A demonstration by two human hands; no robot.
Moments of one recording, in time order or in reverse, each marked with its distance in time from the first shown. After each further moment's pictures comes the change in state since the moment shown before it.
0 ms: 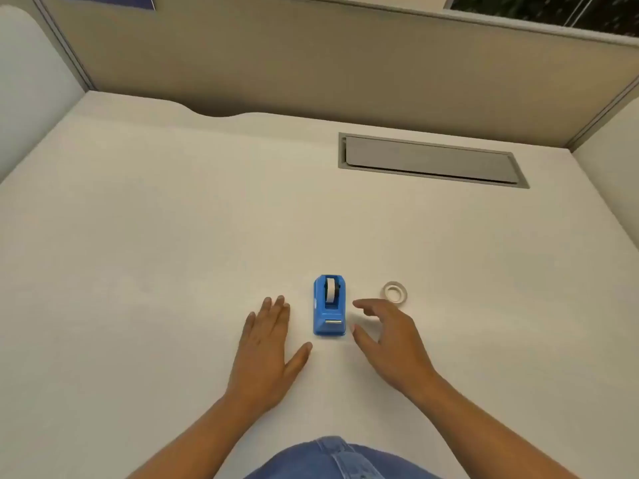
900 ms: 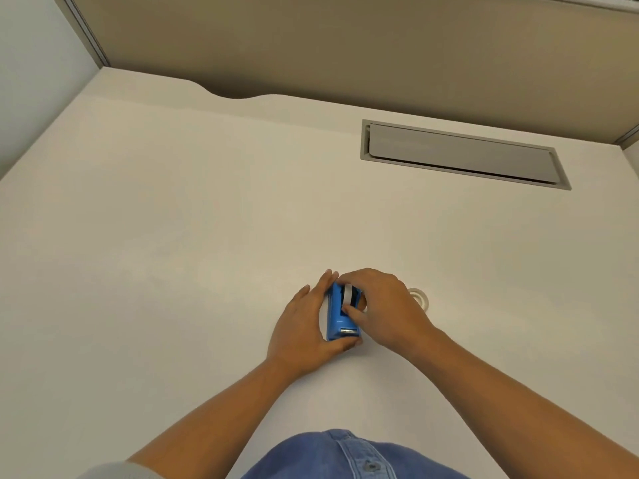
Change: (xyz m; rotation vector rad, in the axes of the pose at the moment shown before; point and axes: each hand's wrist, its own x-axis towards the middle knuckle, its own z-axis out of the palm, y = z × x) left_hand 0.053 0.027 -0.004 -0.452 0.037 0.094; right_hand 0.074 -0.028 0.001 -0.225 -0.185 -0.252
